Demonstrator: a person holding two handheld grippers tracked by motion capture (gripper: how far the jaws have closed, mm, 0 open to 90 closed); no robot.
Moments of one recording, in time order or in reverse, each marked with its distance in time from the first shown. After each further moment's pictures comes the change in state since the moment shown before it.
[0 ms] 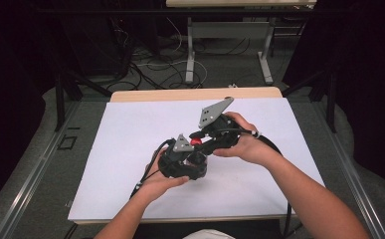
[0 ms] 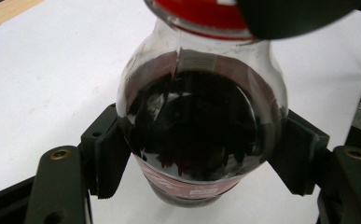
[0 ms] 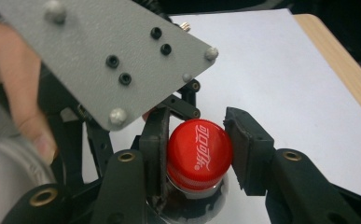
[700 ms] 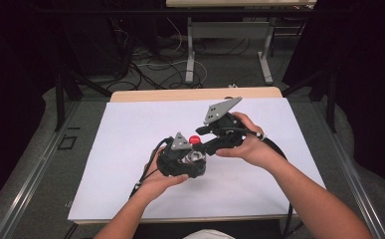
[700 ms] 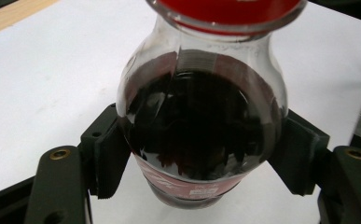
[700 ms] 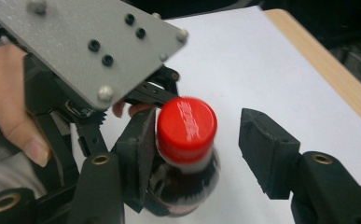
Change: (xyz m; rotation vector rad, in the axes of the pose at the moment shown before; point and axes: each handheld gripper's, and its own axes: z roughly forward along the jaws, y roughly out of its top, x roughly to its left) left arm 0.005 0.000 -0.004 -0.032 0.051 -0.055; right arm 0.007 -0.005 -0.010 -0.042 -0.133 0.121
